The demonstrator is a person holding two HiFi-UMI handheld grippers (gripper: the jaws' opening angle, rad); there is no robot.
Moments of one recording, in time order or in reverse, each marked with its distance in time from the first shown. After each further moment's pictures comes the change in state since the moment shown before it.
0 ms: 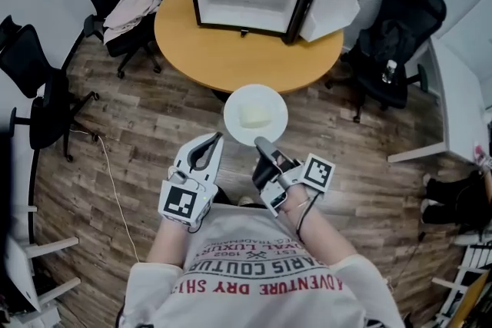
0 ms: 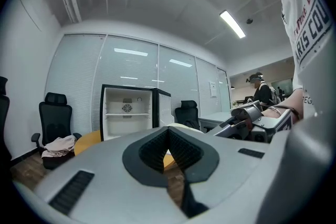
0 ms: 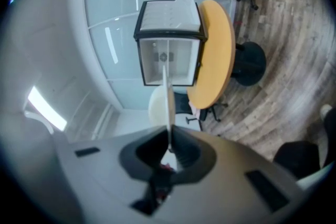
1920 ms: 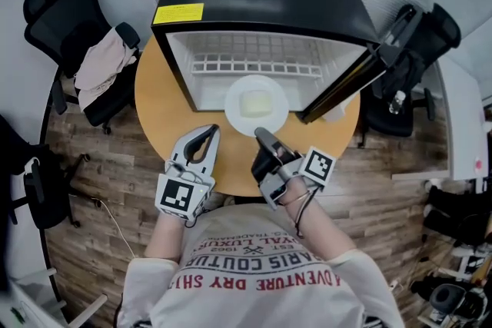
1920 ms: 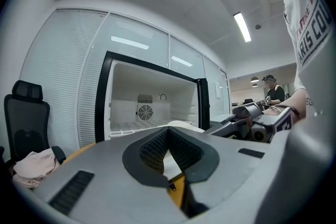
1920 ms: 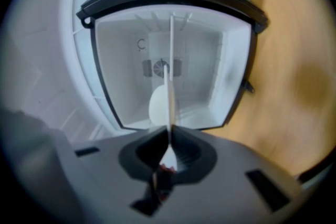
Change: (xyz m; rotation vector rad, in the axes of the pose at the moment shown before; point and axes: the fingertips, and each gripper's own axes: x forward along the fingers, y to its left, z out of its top) left arm 0.297 0.294 0.018 -0.024 0.007 -0.128; right arm 0.324 0.042 0.240 0.021 -0.170 0.010
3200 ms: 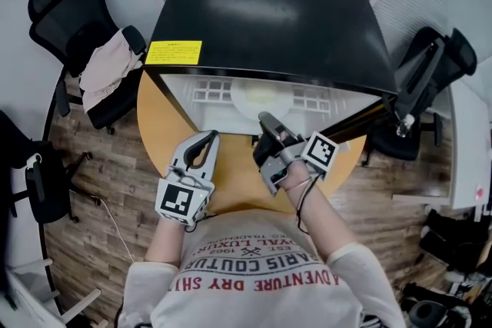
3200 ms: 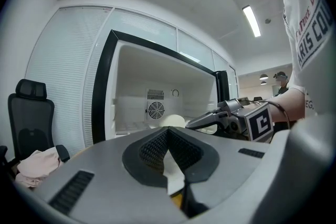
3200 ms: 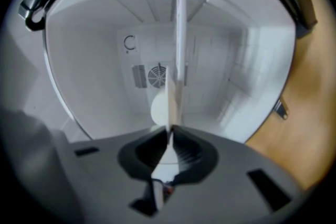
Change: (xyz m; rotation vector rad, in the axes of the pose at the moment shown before) left arm 0.053 0.045 -0.003 -0.019 0.033 0.081; right arm 0.090 0.015 0.082 0.028 0.017 -0.013
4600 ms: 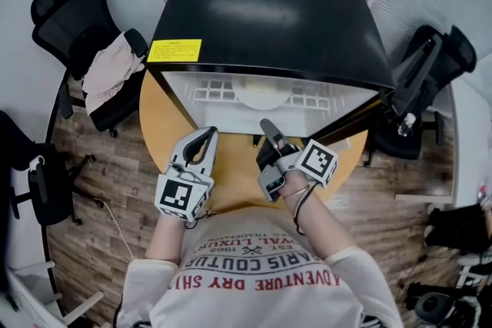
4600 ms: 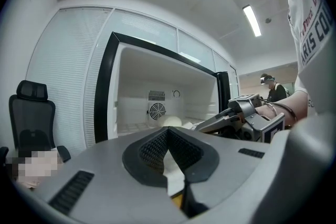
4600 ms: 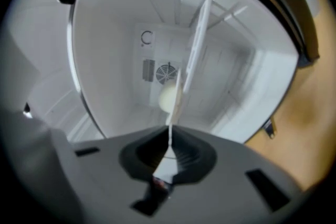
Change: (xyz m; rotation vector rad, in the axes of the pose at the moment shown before) left arm -0.001 0.005 0.004 0.034 -0.010 -0.002; right arm -0.019 0.002 -0.011 -0.220 -0.020 -0.056
